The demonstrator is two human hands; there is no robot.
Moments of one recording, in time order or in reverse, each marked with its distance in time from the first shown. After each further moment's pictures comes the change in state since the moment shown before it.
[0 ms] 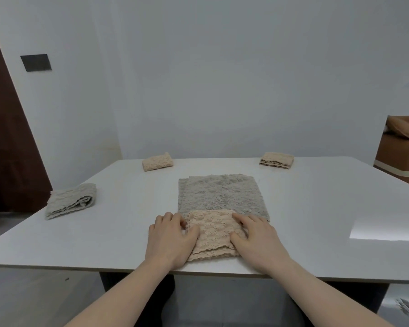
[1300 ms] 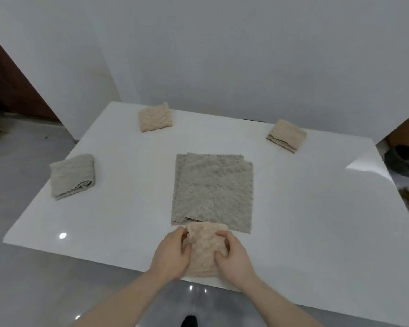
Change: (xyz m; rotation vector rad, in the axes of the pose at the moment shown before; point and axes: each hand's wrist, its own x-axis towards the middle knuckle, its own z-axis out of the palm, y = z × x) left_hand 0.024 0.053 -0.069 -0.301 -0.484 -0.198; right_hand 0.038 -0.050 -0.082 0.348 -0.528 0.418
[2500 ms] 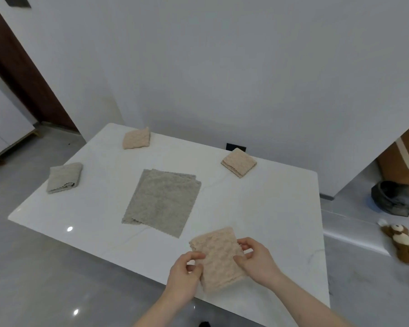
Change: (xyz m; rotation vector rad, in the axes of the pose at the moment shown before) left_hand -0.085 0.333 0.113 -0.643 0.109 -0.378; right_hand -0.056 0.122 -0.342 0.126 -0.131 -0.023
